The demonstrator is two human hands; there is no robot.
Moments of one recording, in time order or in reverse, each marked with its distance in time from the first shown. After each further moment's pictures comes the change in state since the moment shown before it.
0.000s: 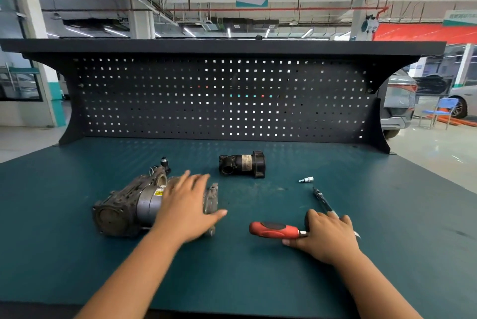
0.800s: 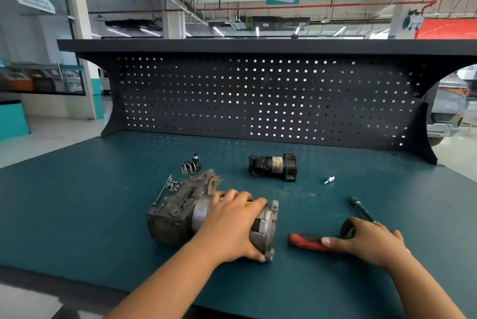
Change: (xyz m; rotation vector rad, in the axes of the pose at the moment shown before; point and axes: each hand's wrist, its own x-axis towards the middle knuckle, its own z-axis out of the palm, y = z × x) left_hand -0.021 0.016 -0.006 0.050 -0.095 0.273; right_hand 0.009 0.009 -0.025 0.204 -0.269 0.109
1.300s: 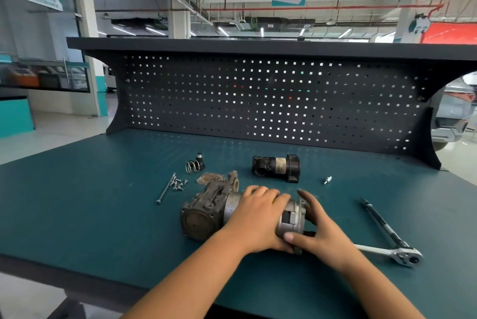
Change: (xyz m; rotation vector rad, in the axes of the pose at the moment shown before) left_hand 0.029 0.025 0.010 -0.066 0.094 0.127; right_hand -0.021 -0.063 0.019 0.834 -0.004 -0.444
